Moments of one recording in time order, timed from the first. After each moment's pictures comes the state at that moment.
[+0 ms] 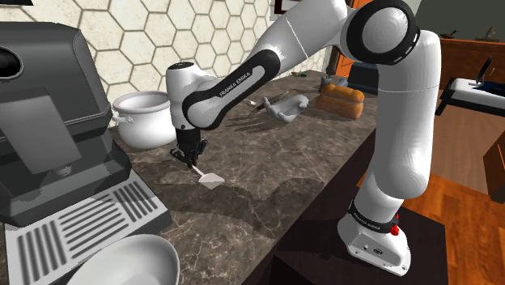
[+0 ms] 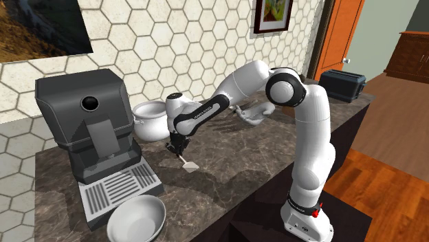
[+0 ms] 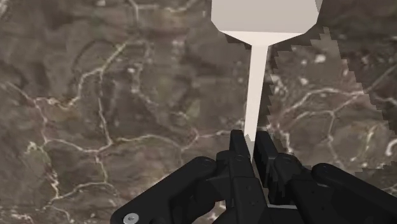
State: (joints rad) arm 0.10 0.29 0.35 -1.96 -0.18 2.29 0.64
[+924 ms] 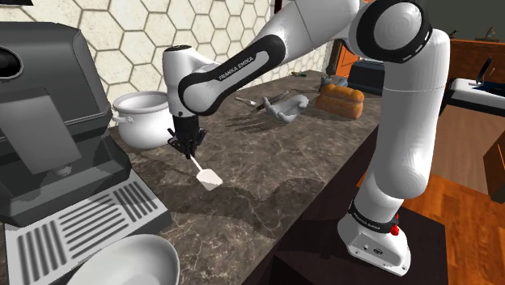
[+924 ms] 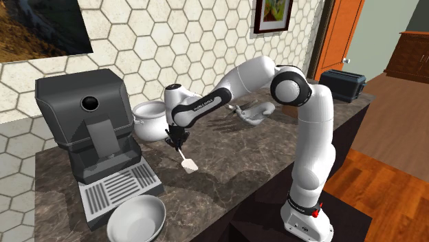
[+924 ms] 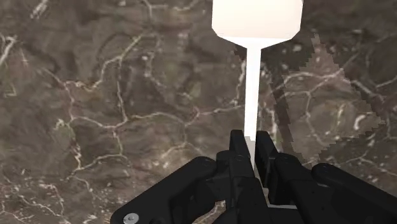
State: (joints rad) arm 0.10 0.24 0.36 -1.92 -0.15 2.20 0.62
